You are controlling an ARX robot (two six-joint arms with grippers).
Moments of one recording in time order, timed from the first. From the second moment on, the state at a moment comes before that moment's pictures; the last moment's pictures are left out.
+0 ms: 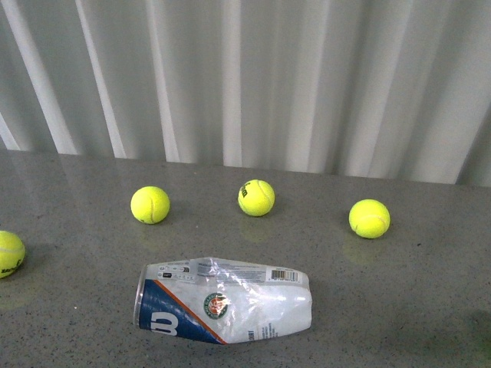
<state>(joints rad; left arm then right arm) 0.00 0.00 0.02 0.00 0.00 0.00 -0.15 0.48 0.00 0.47 -0.14 -0.01</state>
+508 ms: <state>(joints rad) 0.00 0.00 0.02 0.00 0.00 0.00 0.00 0.24 0.00 0.25 0.00 -0.01</state>
